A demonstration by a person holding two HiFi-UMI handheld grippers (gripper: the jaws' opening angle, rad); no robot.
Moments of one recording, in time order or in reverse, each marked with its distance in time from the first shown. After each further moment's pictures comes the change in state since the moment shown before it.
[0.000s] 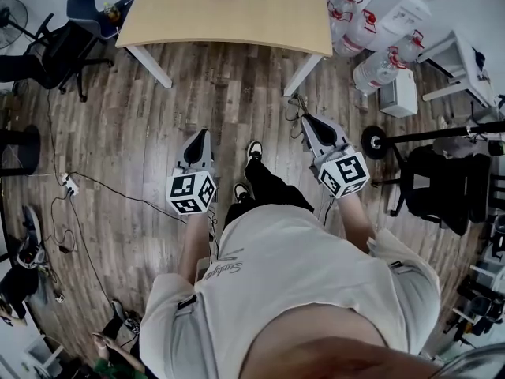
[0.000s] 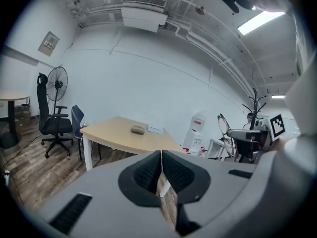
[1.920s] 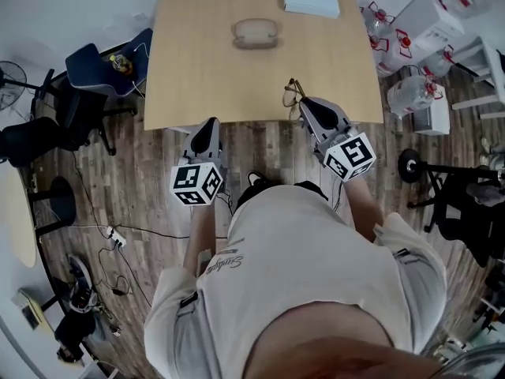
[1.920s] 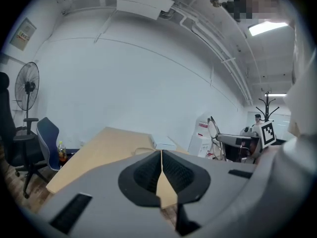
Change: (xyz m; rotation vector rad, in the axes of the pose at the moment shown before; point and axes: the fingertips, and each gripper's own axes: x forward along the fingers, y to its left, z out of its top) left arm 0.322 0.223 0.216 0.084 0.017 -0.140; right arm 0.408 -0.130 0.097 0.067 -0.123 0.024
